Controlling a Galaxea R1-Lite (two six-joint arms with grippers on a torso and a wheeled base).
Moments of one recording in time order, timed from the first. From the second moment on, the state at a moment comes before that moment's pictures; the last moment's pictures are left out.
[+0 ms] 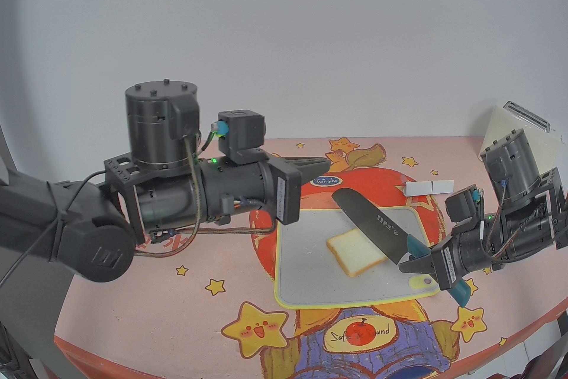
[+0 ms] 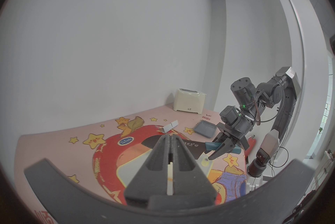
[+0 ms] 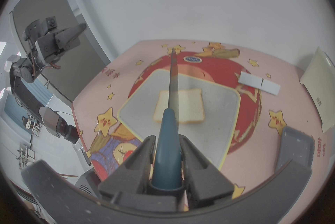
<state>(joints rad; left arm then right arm) -0.67 1.80 -1.02 -0.61 -0.33 -0.11 0.59 1.53 -0.87 0.21 0.14 0.11</state>
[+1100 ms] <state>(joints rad) -0.70 2.02 -1.23 -0.55 -0.33 -0.11 0.59 1.57 -0.85 0.21 0.13 0.11</state>
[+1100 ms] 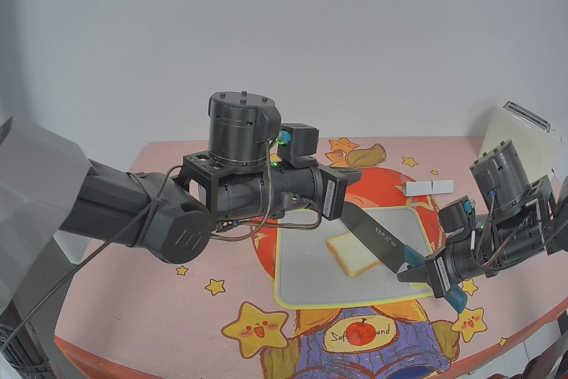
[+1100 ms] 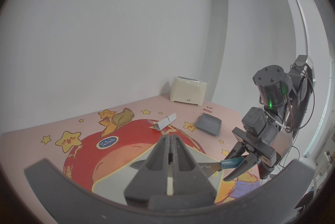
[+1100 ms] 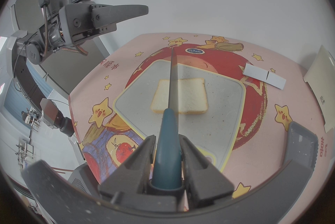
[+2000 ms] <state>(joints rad) -0.67 2.12 -1.32 -0.55 -0.52 -0.11 0.60 1.57 -0.85 0.21 0.13 0.11</state>
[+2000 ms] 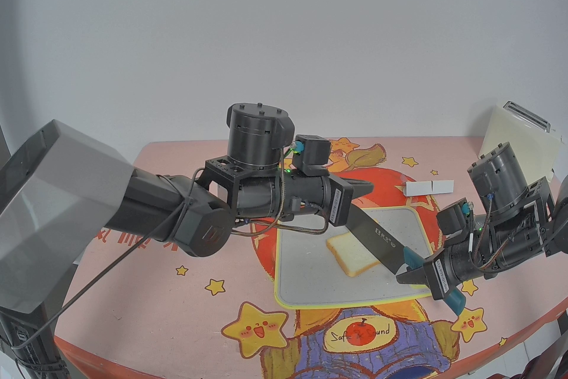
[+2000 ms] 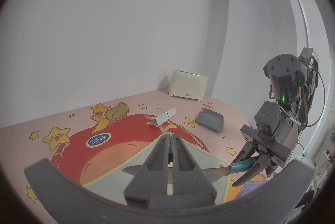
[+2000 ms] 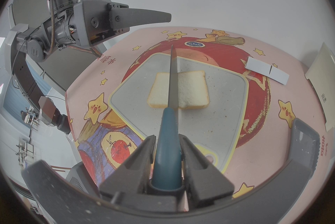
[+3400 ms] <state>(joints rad) -0.66 2.19 -1.30 -0.55 -0.55 -0.10 0.60 1.57 -0.85 0.21 0.12 0.11</state>
